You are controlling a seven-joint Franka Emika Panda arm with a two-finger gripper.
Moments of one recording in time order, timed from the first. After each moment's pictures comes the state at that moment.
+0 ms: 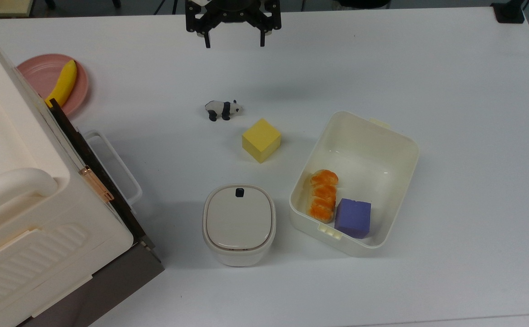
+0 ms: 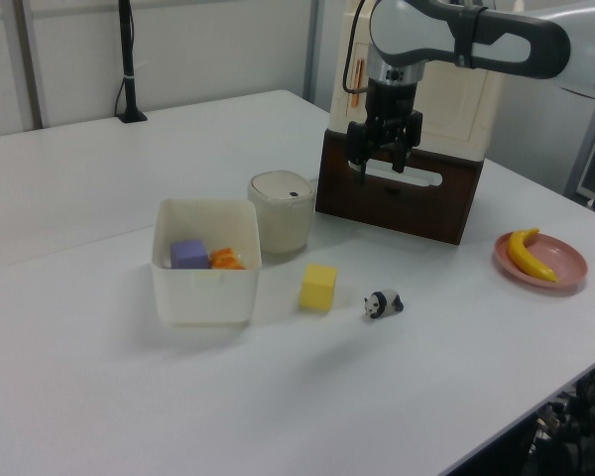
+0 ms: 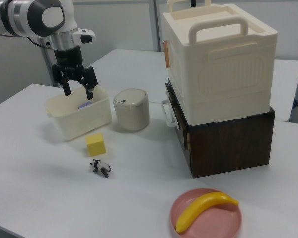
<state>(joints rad) 0.14 0.09 -0.05 -1.59 -0.01 1.64 0.03</state>
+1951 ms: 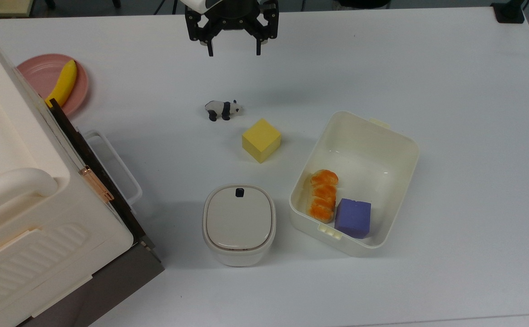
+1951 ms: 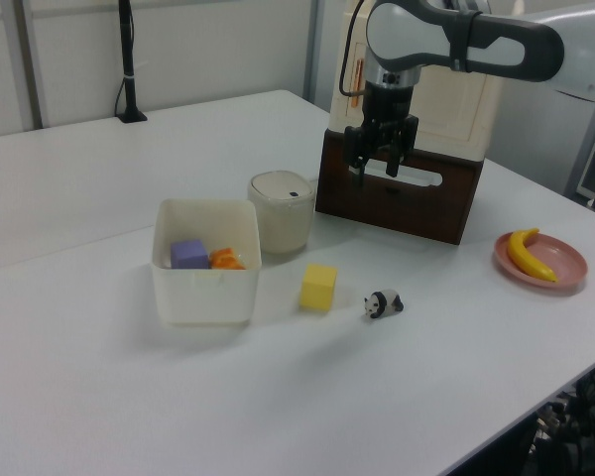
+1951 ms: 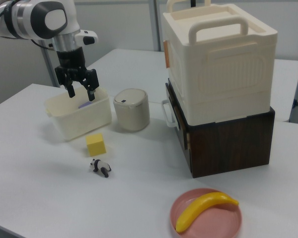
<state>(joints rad) 0.13 0.10 -0.05 -1.59 -0.01 1.66 0.03</state>
